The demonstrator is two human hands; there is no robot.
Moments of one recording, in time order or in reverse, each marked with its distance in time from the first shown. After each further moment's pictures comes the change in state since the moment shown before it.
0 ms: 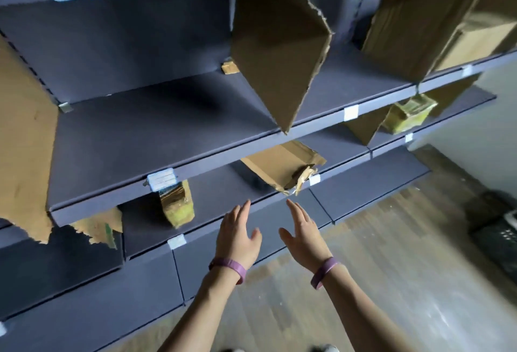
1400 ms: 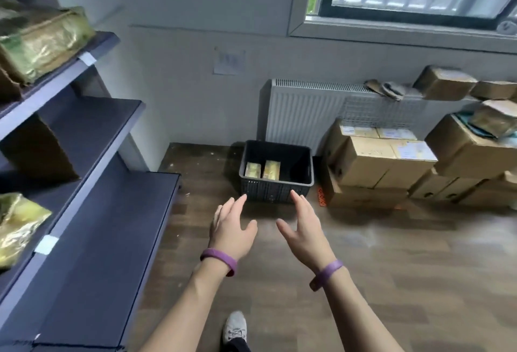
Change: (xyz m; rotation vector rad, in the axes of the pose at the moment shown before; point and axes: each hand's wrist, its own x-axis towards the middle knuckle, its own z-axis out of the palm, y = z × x) left_hand 0.013 0.602 0.616 0.140 -0.792 0.643; right_hand -0.184 0.585 -0.488 0.268 0.870 0.740
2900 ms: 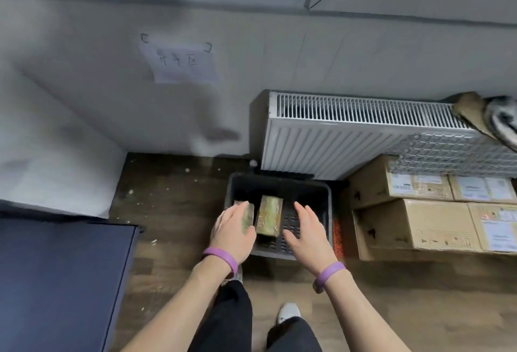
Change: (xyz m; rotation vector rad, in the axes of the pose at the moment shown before) left_hand 0.693 0.067 0.114 0.101 -0.309 -0.221; right_hand 0.683 0.153 0.010 -0.093 -0.316 0.310
